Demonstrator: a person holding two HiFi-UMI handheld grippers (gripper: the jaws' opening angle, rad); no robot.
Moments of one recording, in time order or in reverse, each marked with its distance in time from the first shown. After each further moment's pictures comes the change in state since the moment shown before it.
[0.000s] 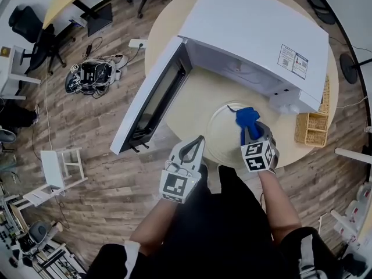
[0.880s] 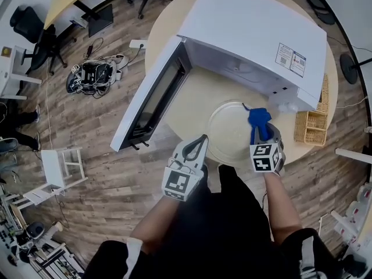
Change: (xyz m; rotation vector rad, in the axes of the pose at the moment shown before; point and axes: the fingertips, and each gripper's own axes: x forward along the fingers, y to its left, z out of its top) left arm 0.006 -0.012 -0.003 0.001 0.005 -0.032; right arm -0.020 -0.038 -0.025 0.060 0.013 -0.125
